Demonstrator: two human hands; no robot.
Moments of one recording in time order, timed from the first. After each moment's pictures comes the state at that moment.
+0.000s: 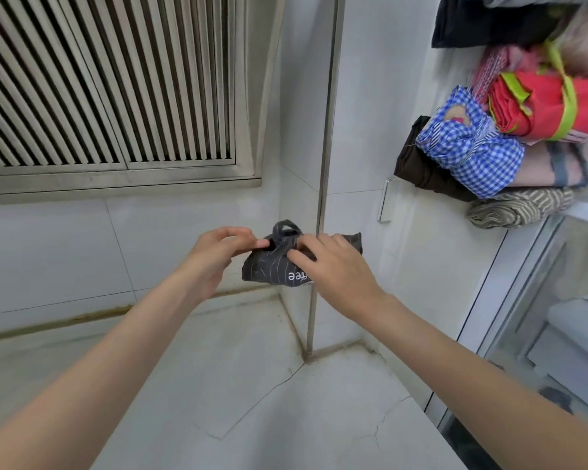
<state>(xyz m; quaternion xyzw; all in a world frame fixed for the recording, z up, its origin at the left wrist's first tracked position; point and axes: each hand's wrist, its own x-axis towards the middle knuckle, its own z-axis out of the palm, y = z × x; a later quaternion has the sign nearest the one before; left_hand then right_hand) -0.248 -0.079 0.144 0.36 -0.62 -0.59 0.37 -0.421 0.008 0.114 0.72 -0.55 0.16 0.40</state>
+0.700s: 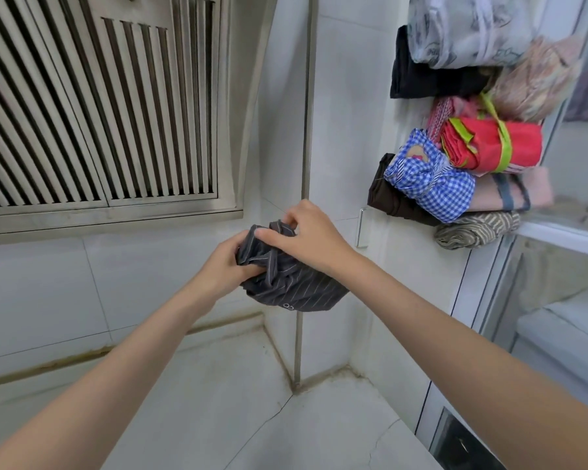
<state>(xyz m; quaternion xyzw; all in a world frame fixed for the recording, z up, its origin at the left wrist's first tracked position) -0.263 -0.079 0.168 0.21 -0.78 -0.46 0.37 -0.396 -0.001 0.212 0.63 -0.69 0.36 0.03</state>
